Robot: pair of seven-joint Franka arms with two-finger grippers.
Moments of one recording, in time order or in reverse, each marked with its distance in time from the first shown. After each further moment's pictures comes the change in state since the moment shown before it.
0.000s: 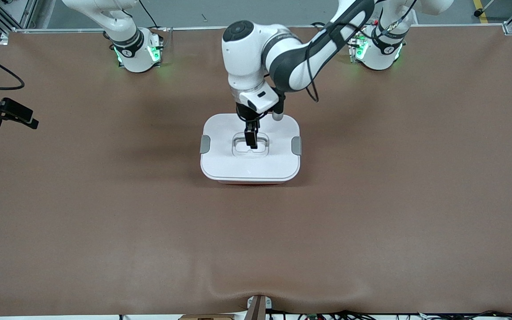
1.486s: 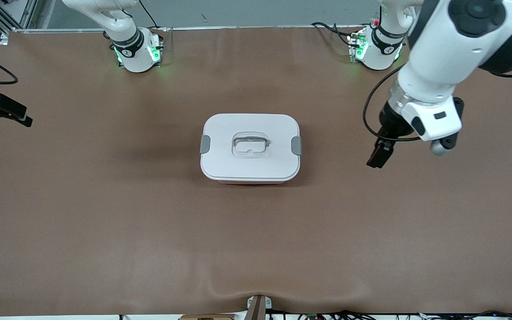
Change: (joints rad) left arm 0.567 -0.283 0.000 0.043 -0.408 -0.250 1.178; right arm -0.001 0.005 -0.008 0.045 0.000 -0.012 -0.074
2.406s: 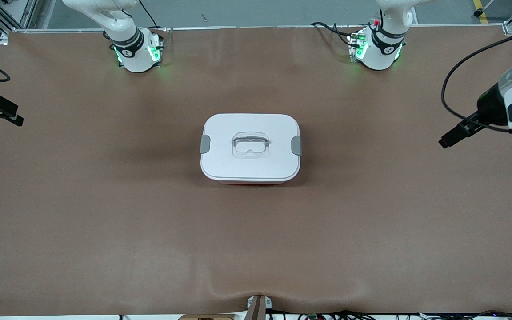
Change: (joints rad) left arm 0.241 -0.108 0.045 0.009 -0.078 -0.225 0.848; right arm -0.007 0.003 -0.007 0.007 -0.027 -0.001 -0.045
